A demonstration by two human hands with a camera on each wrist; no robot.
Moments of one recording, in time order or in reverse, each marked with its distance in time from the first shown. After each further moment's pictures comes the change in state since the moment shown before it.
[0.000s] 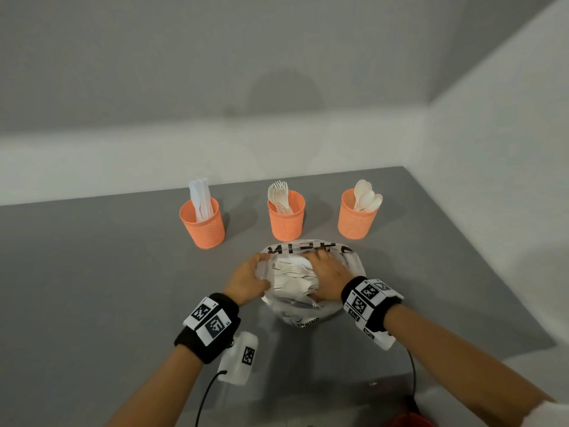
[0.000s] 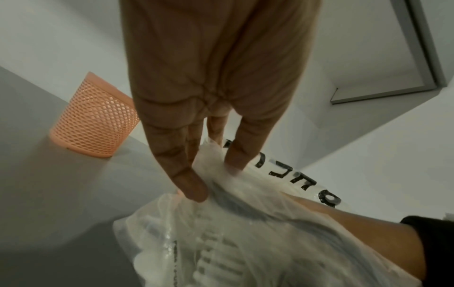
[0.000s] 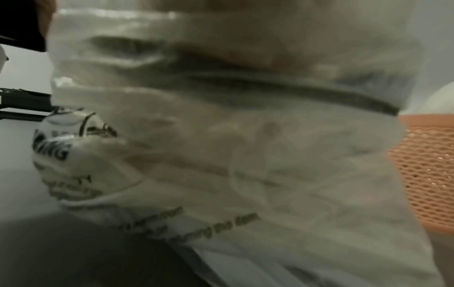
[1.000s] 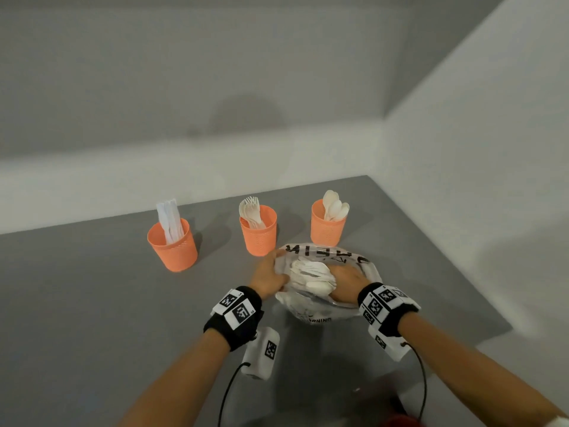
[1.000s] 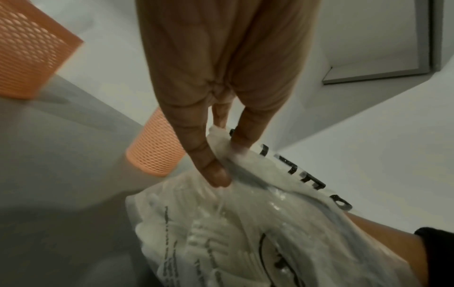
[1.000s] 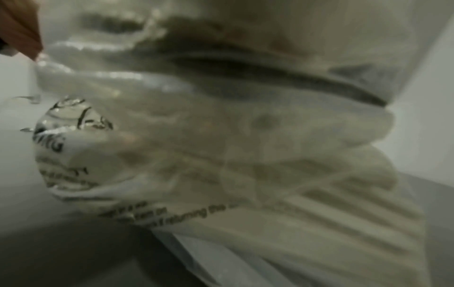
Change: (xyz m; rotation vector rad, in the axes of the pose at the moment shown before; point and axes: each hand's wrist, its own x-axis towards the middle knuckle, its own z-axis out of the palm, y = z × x) left_hand 0.030 0.057 0.052 -0.139 -0.114 0.085; right_hand -0.038 0.054 -0.025 0.114 0.052 0.105
